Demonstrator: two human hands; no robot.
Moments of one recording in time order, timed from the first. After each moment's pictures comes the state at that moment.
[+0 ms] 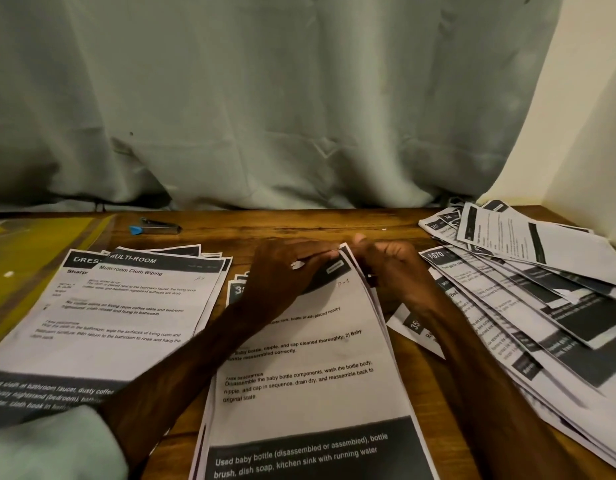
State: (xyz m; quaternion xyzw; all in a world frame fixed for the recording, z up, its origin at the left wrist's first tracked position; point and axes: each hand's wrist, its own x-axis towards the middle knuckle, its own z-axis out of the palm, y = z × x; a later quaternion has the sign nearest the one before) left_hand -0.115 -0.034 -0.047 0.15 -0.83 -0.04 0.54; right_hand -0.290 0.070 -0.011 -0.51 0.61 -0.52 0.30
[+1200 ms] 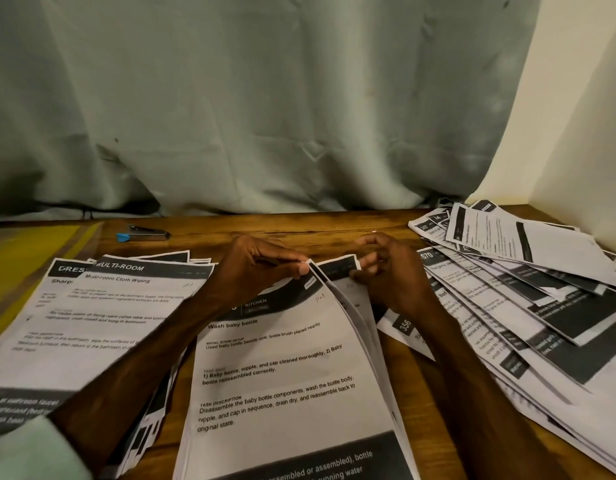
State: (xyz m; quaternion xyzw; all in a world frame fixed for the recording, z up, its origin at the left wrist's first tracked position) left_hand -0.086 -0.059 -0.032 0.14 -0.84 -0.35 0.38; right_hand -0.316 0.060 -0.026 -0.53 0.70 -0.45 0.16
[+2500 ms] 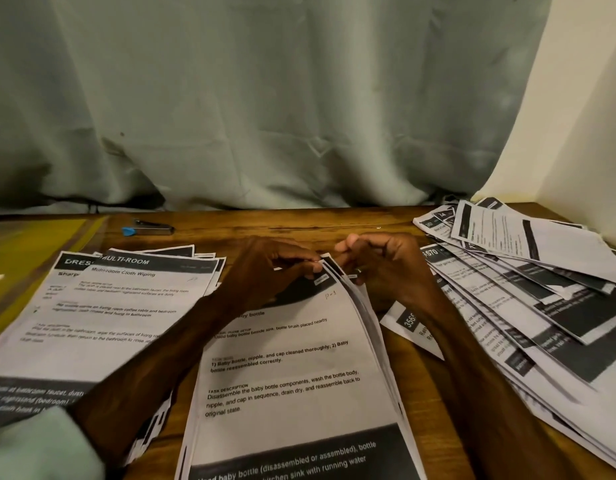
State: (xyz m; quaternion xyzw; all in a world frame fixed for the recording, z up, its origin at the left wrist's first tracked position) left_hand -0.094 -0.044 -0.033 0.12 -0.89 -0.17 0.41; right_hand -0.305 0.065 -0.020 -0.58 0.54 -0.55 0.26
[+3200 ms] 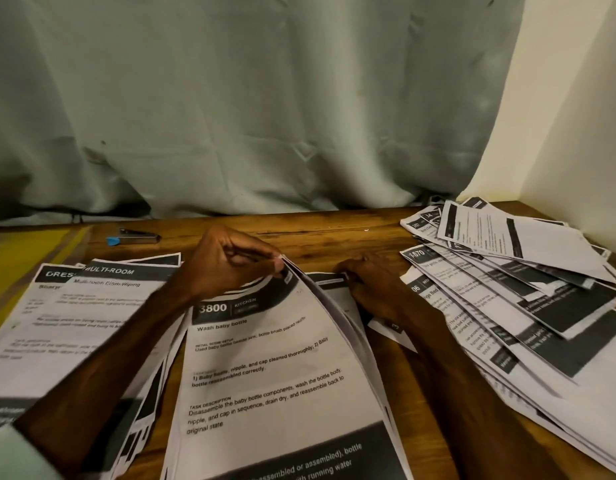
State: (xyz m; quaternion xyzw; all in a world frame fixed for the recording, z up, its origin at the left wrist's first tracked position) left_hand -0.064 -0.057 -0.011 0.18 -0.84 -0.36 0.37; right_hand -0.325 0.048 -0.048 -0.64 0.75 -0.17 0.08
